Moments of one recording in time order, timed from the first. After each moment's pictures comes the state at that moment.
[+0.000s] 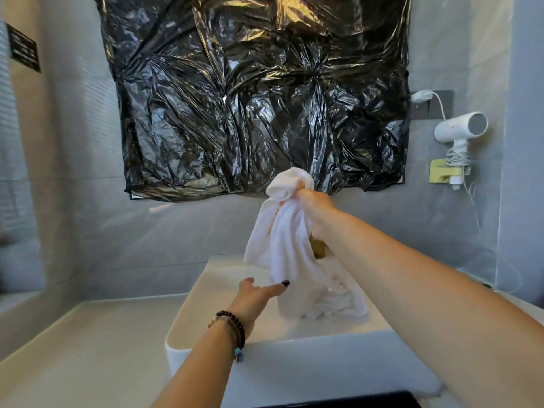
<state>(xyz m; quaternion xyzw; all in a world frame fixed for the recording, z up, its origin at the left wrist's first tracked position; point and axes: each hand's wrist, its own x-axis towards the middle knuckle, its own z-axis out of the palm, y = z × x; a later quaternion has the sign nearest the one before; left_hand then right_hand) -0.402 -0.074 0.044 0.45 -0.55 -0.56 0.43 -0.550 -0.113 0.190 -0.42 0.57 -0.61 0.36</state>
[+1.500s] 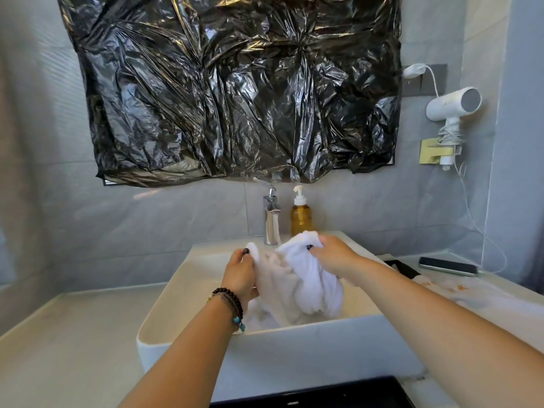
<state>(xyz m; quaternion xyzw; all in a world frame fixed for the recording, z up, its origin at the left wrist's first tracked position) -0.432 -0.113 0.039 0.43 -0.50 -0.55 0.52 -0.624 -0.083 0.075 -0.60 0.67 -0.37 0.24</state>
